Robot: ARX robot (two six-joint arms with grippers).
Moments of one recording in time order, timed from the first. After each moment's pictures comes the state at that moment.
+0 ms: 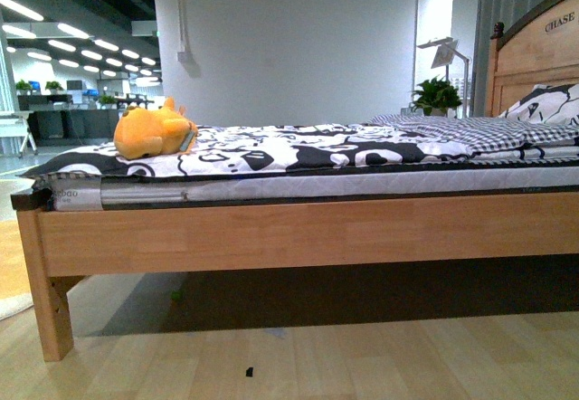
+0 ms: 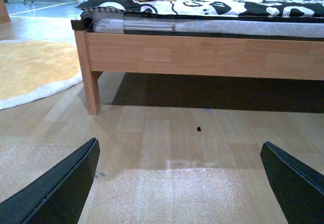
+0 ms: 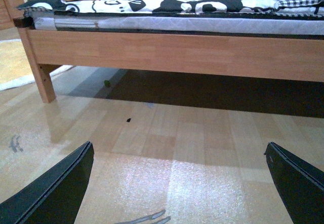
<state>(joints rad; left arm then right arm) 0.00 0.18 0.01 0.18 0.00 0.00 0.00 0.00 0.01 0.00 0.00 0.00</state>
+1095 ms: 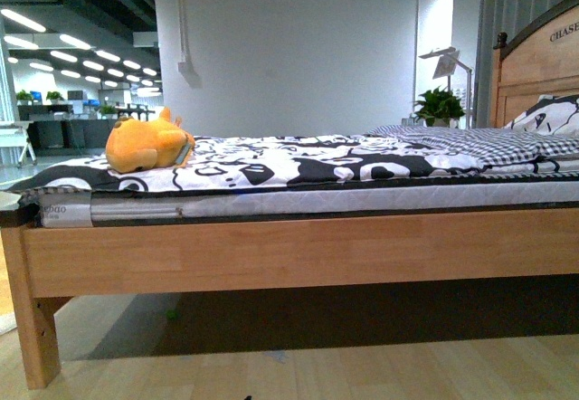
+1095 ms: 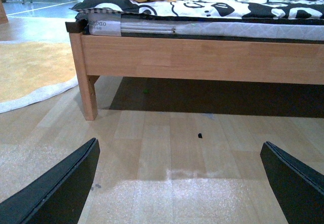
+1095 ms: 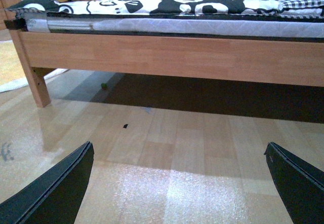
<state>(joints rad) 0.00 0.18 0.01 0.18 0.00 0.00 0.00 0.00 0.01 0.00 0.00 0.00</state>
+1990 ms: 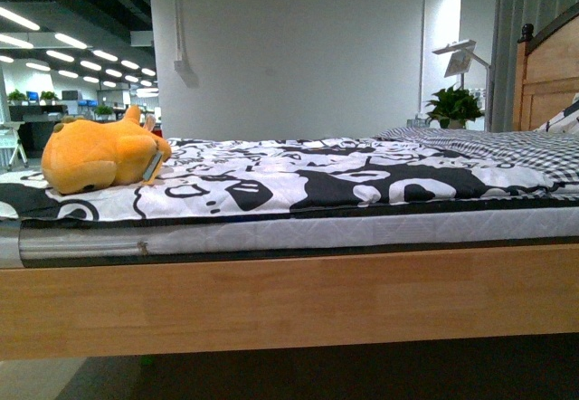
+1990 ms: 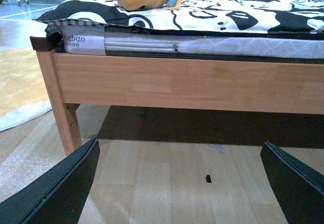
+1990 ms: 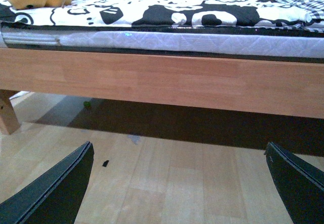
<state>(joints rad) 0.00 0.18 0.01 0.18 0.00 0.00 0.00 0.00 0.01 0.00 0.00 0.00</state>
